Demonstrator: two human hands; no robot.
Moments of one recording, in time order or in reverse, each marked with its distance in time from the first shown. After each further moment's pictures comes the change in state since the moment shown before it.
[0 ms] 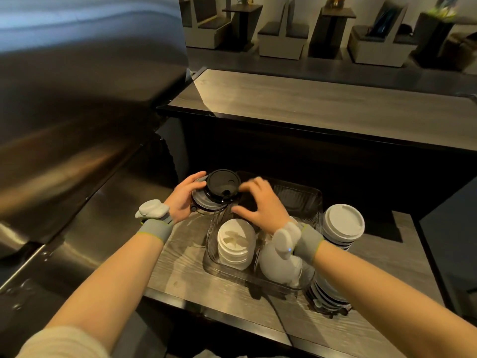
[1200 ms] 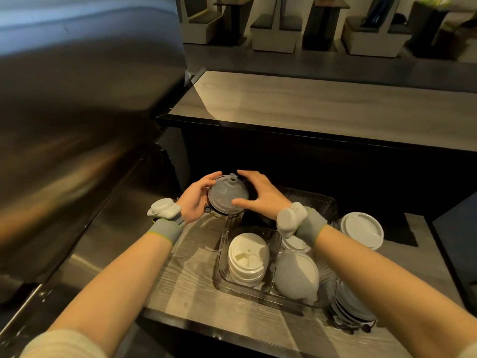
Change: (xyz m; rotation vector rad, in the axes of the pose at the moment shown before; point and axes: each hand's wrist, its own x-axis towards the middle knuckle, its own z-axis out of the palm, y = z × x) left_hand 0.036 0.020 0.005 -0.146 -0.172 -0.079; right_hand 0.065 0.013 0.005 0.221 -0.196 0.161
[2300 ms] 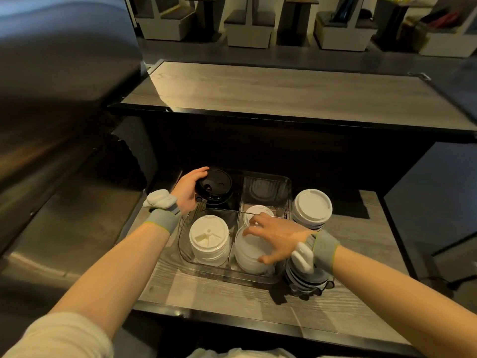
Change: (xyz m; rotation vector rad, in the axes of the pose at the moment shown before) left_hand -0.006 -0.041 0.079 0.185 0.212 0.031; right_hand -0.136 0.067 -0.030 -0.727 -0.532 -0.148
